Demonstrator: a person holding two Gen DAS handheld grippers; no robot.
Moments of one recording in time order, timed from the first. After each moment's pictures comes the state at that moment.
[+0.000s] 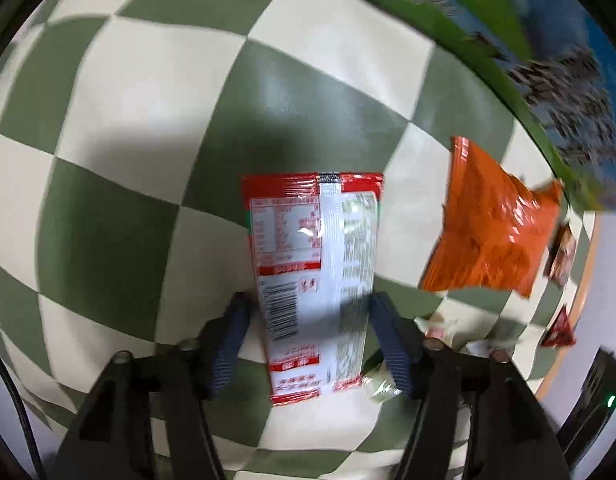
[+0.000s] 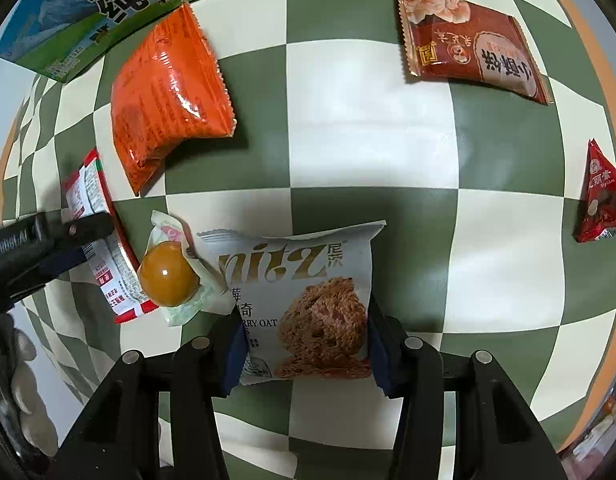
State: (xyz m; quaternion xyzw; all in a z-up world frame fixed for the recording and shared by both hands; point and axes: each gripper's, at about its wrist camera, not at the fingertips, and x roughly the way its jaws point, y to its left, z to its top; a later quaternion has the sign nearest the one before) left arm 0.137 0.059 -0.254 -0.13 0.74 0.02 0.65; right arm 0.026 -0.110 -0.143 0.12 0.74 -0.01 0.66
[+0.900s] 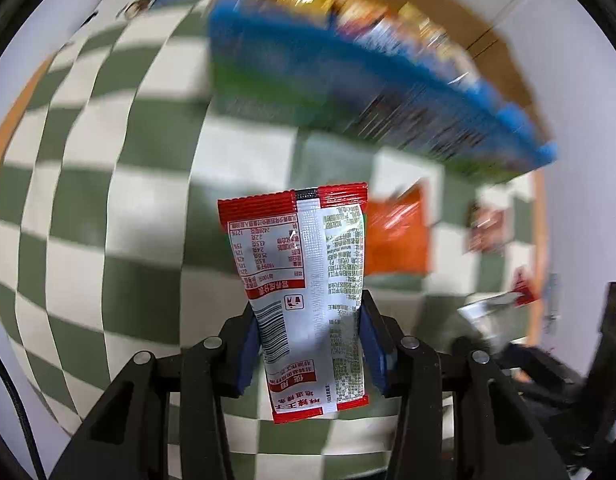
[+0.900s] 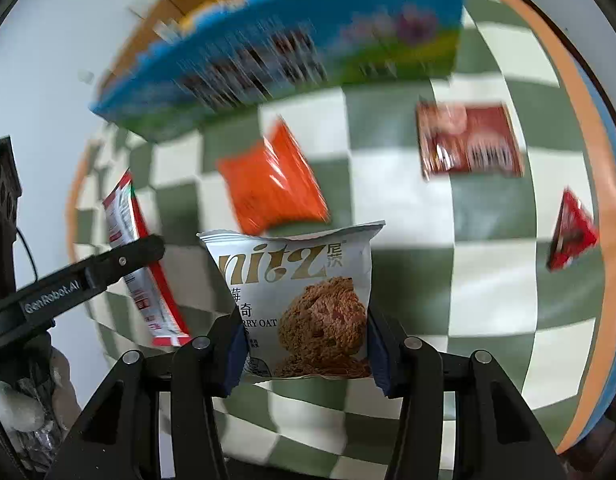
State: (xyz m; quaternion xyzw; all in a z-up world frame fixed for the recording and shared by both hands) left arm 0.147 -0.003 -0.103 -0.05 0.67 -0.09 0.73; right arm 0.055 -0.106 -0.050 0.20 0.66 0.05 0.72
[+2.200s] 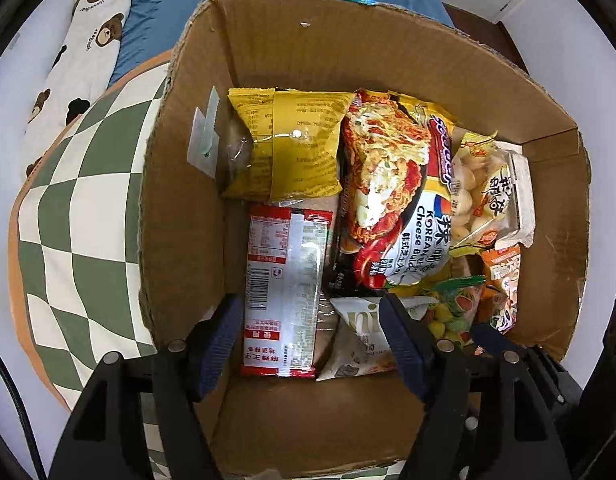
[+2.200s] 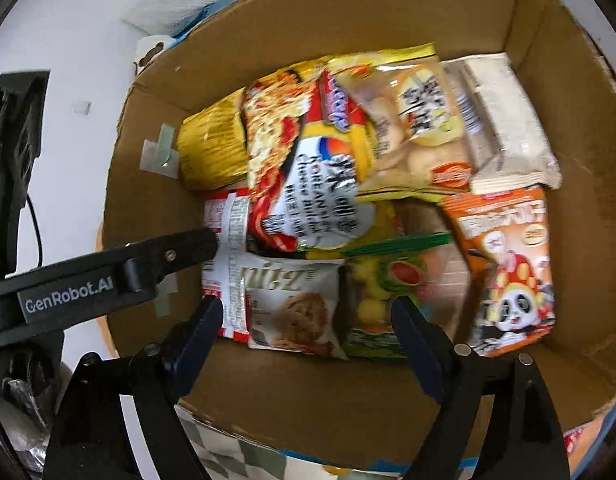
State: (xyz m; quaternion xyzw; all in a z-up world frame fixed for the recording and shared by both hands) left arm 0.374 -0.006 -0.158 0.02 0.74 -0.06 0.67; right arm 0.297 -0.109 -0.072 0.21 0.69 0.06 0.69
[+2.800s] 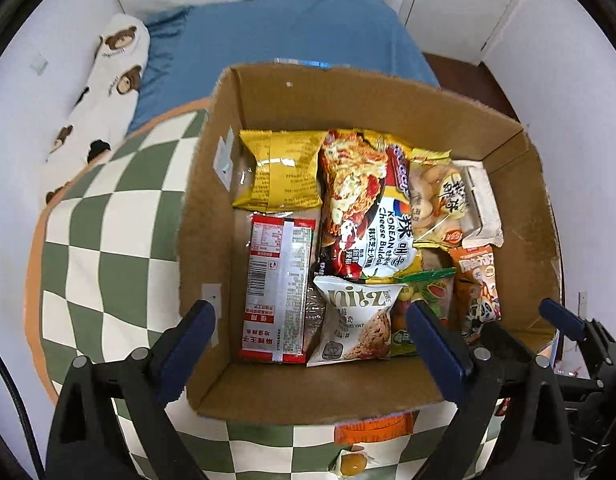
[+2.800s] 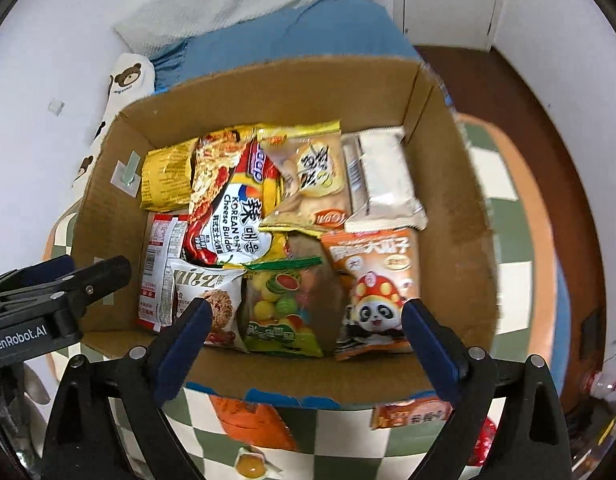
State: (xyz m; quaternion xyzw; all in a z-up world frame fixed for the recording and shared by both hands) left arm 0.315 -0.008 -0.100 0.03 0.64 -0.07 0.76; right arm 0.262 -0.155 -0.003 0.09 0.63 -0.02 0.77
